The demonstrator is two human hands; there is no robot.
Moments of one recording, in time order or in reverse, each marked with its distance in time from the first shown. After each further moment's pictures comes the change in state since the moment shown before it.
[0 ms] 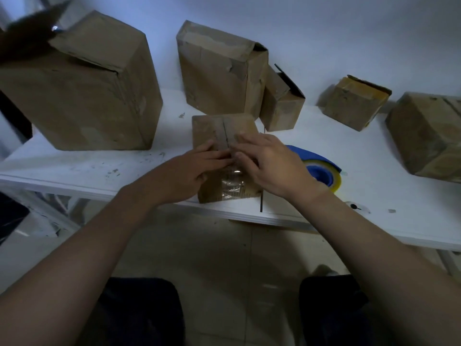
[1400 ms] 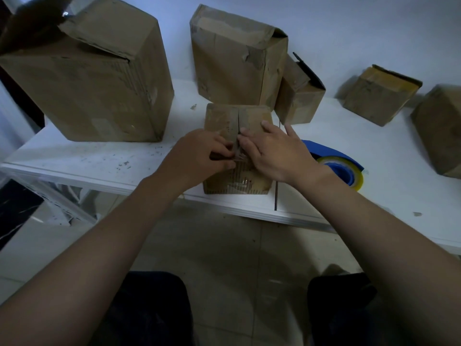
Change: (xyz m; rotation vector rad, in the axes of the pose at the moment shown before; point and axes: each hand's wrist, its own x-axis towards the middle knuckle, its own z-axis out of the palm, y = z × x) left_hand 0.013 -0.011 -0.001 -0.045 0.367 -0.086; right_hand 0.038 -0.001 0.014 -0.105 -0.239 0.083
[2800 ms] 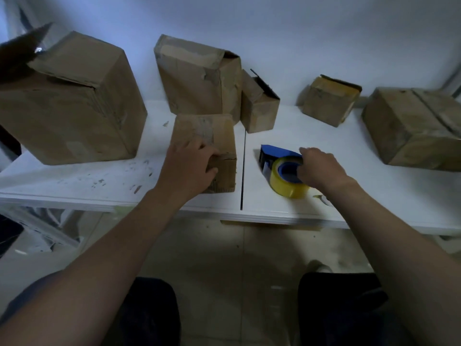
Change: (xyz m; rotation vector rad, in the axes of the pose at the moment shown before) left_hand 0.009 0.071 0.027 0.362 0.013 -0.088; right_hand -0.094 0.124 -0.006 0.028 -0.045 0.635
